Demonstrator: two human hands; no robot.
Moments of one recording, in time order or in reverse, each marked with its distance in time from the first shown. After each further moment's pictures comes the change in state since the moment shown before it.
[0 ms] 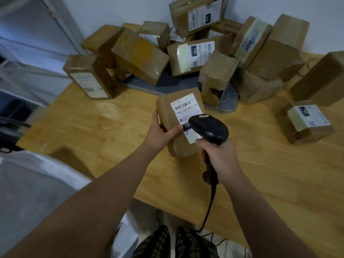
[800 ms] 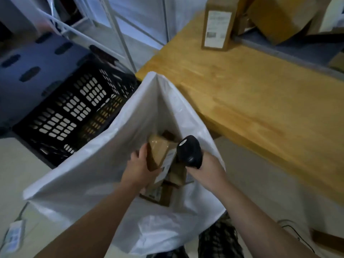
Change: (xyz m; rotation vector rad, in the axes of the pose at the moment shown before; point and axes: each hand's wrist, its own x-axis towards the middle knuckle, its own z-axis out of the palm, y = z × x) left_hand -0.264 -0.264 -0.315 0.678 0.208 -0.326; right_hand -0.185 0.162 0.303 -0.734 -0.486 -0.208
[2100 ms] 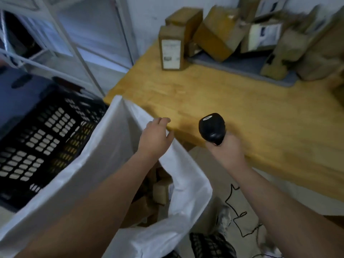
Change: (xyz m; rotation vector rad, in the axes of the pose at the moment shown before) left_hand 0.036 0.166 -0.032 0.145 0.179 0.609; right_hand -0.013 0.011 -0.117 0.050 0.513 0.135
